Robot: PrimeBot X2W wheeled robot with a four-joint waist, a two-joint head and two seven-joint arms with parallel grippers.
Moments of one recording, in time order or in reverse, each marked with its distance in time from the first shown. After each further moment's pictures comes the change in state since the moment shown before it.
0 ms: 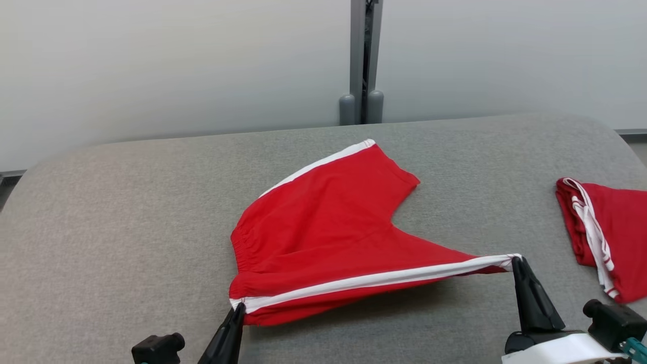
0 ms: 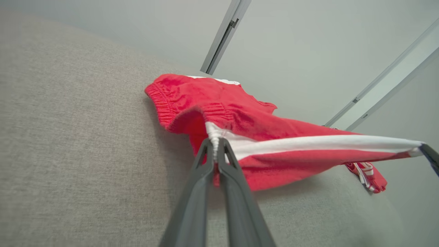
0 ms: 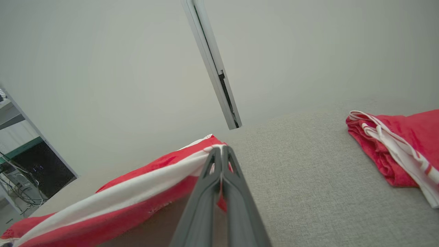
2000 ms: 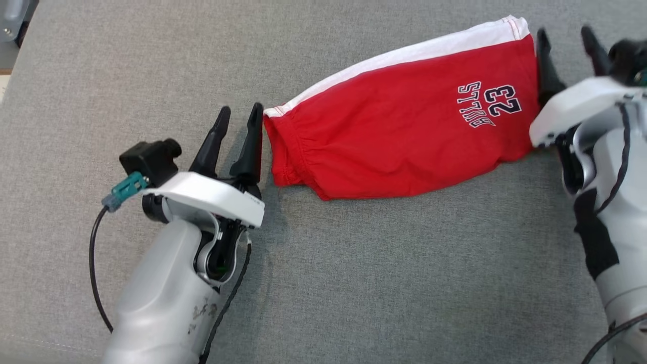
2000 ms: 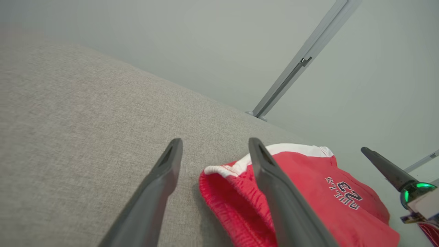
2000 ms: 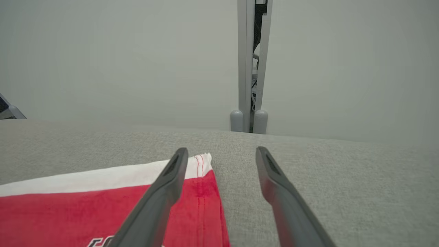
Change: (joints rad) left arm -0.641 -0.074 -0.010 0.208 -0.088 0.000 0.000; right arm -1.028 -0.066 -0.119 0.810 -0.391 0.000 0.002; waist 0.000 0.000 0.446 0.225
